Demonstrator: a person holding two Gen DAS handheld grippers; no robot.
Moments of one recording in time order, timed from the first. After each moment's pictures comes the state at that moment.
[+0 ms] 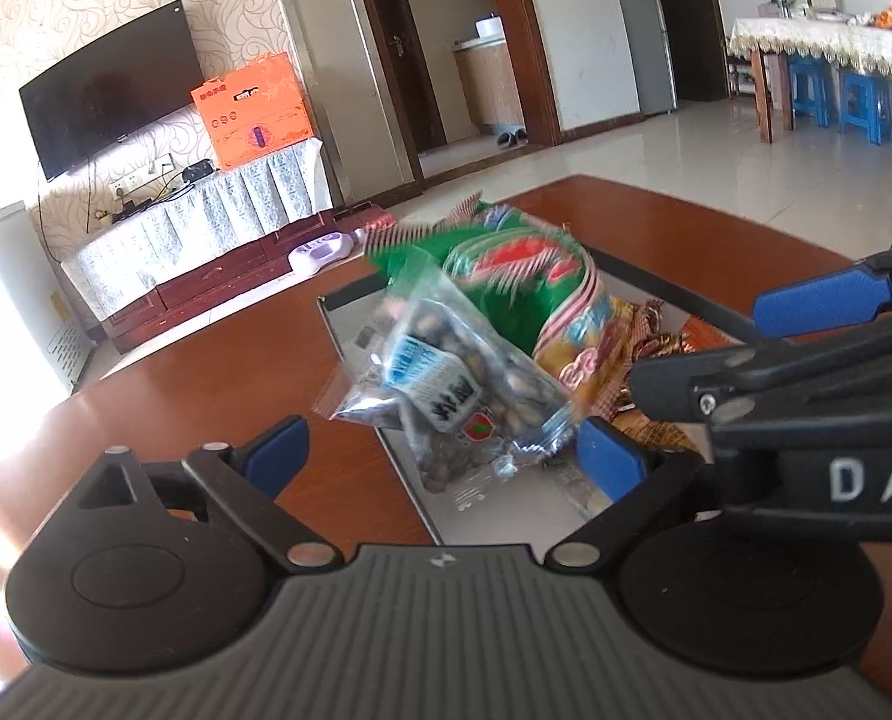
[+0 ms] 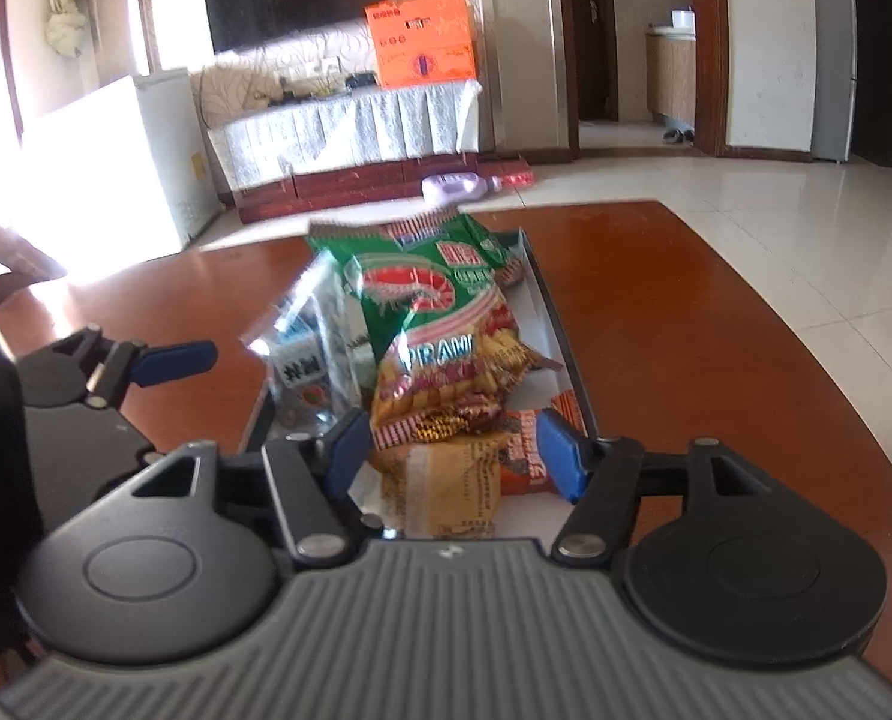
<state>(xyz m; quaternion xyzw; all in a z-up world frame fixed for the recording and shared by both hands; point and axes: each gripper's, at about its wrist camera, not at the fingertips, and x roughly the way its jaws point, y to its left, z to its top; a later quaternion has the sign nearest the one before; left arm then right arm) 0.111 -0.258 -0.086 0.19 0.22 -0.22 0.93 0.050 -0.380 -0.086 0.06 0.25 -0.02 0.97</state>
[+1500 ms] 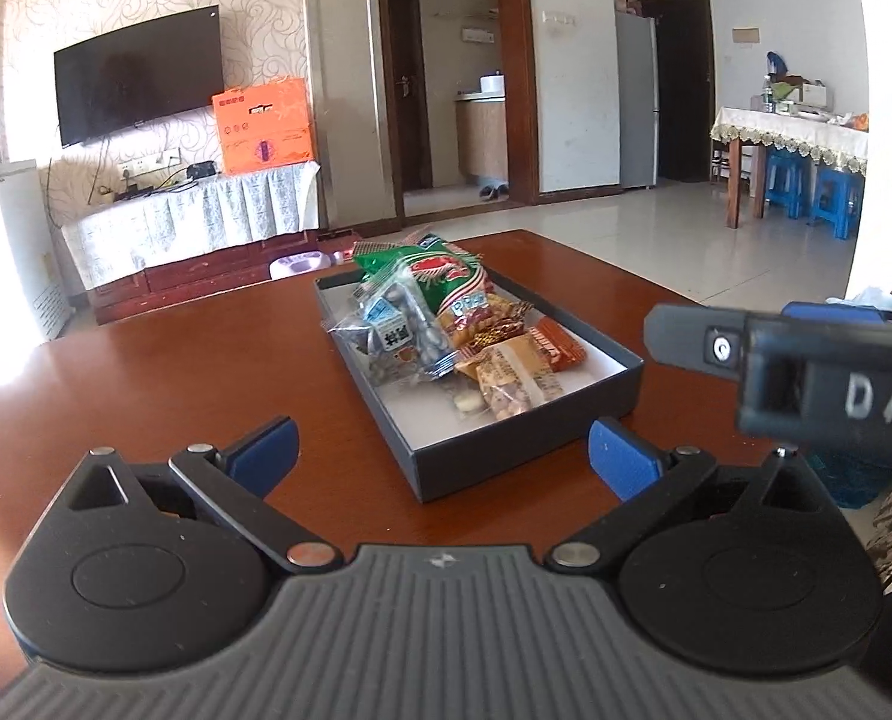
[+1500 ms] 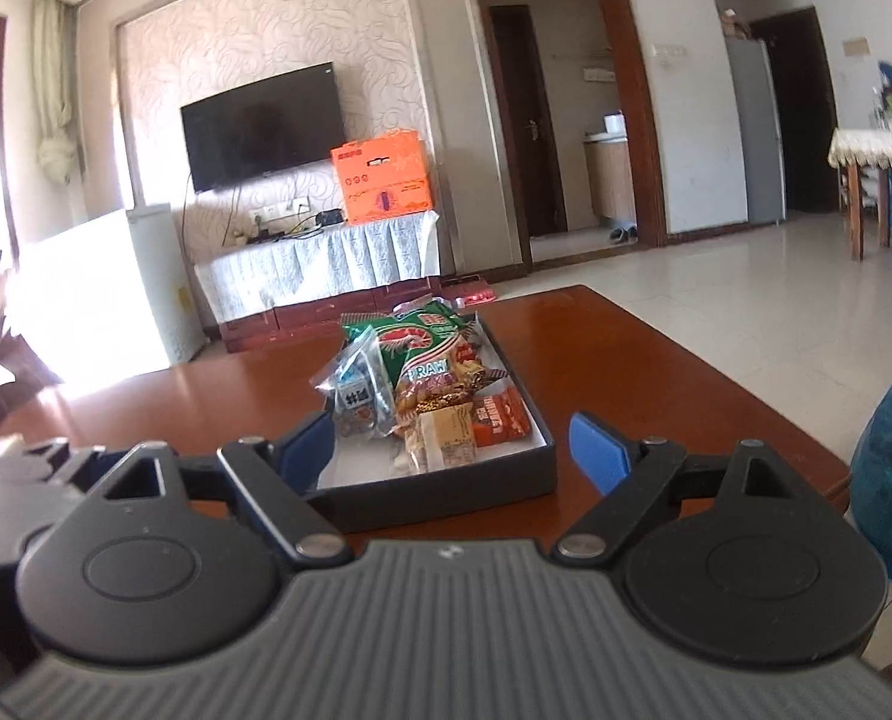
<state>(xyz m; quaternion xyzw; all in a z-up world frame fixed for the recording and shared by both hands) -0.074 -0.182 -0.044 0.10 0.20 -0.25 0.94 -0.103 -0.358 -0.082 0.10 0.12 -0.08 0.98</state>
